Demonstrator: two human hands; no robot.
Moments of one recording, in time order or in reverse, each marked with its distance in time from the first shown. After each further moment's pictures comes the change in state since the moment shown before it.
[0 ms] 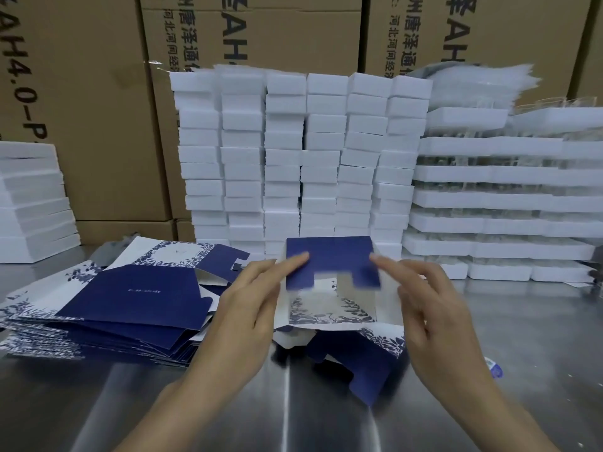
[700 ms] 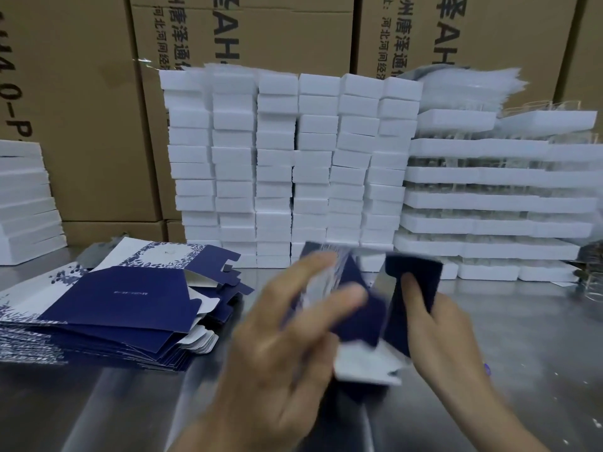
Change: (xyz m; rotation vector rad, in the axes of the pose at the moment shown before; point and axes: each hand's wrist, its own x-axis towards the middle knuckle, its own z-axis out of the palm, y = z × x) left_hand -0.021 0.046 0.024 -0.113 0.183 0.512; right_hand 0.006 -0.015 -0.009 -0.017 -0.024 0.721
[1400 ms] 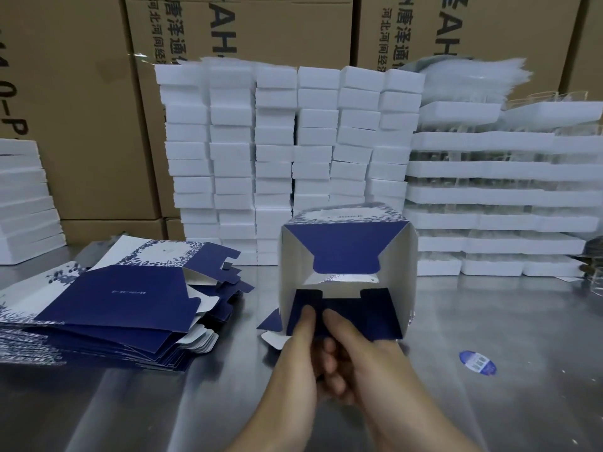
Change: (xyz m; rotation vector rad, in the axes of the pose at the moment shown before) left_hand 0.006 0.012 0.044 -0.944 0.168 -1.535; right_hand -0.055 -0.039 0.038 0.744 -0.567 0.367
